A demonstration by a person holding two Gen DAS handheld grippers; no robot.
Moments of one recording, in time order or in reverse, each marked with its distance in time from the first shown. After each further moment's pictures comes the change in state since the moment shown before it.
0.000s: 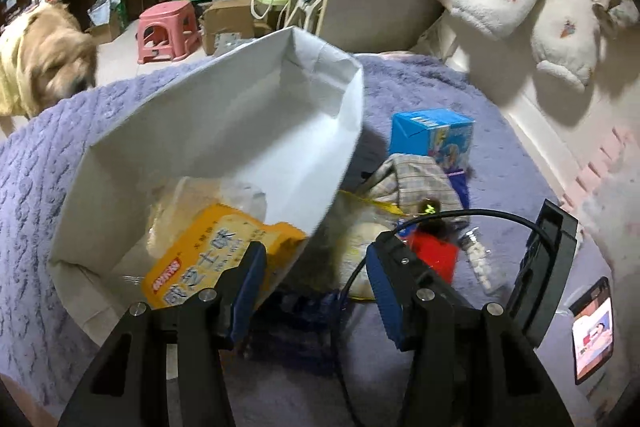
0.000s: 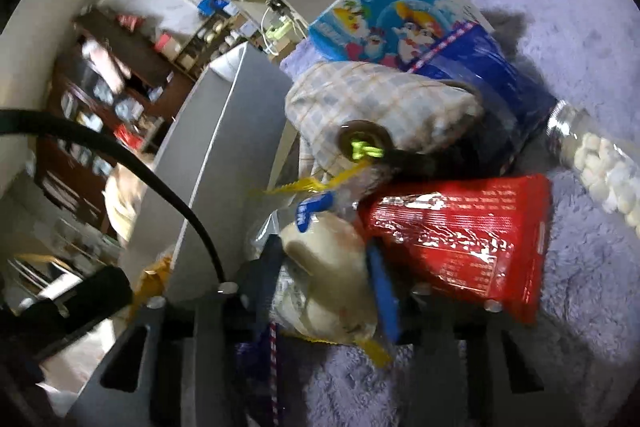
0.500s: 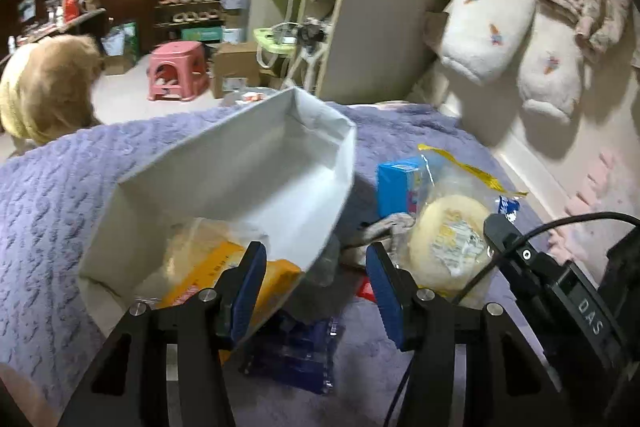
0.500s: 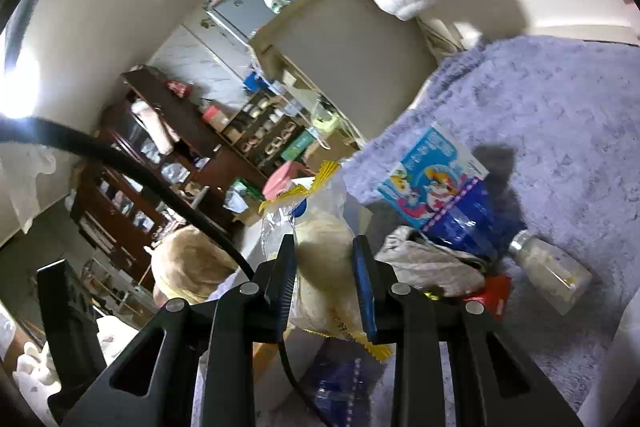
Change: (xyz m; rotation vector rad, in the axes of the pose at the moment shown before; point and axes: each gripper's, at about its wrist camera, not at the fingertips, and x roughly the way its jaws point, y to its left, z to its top) left arm -0.038 -0.004 0.000 -0.024 -0.167 0.047; right arm -0.104 0.049 0.025 -0.101 -0.269 0.116
